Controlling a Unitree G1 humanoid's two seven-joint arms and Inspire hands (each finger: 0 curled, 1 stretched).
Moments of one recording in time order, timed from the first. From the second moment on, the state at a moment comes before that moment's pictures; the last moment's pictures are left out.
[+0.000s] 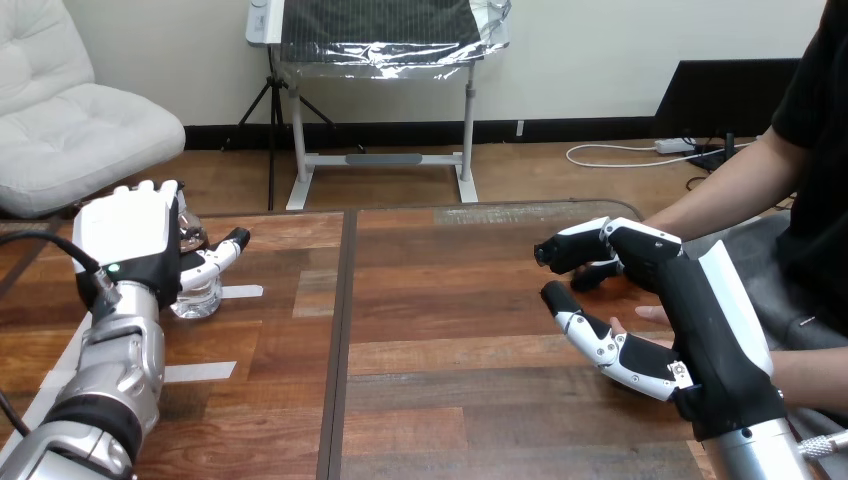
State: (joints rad) left arm -0.75 0.45 -0.42 1.26 0.72 0.03 0.45; right arm 0.22 -0.21 -0.04 -0.20 -0.24 -0.46 0.10
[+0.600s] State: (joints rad) left arm -0.81 0.45 -0.43 1.26 0.72 0.06 0.35; right arm 0.23 -0.21 -0.04 -0.23 -0.24 -0.45 0.10
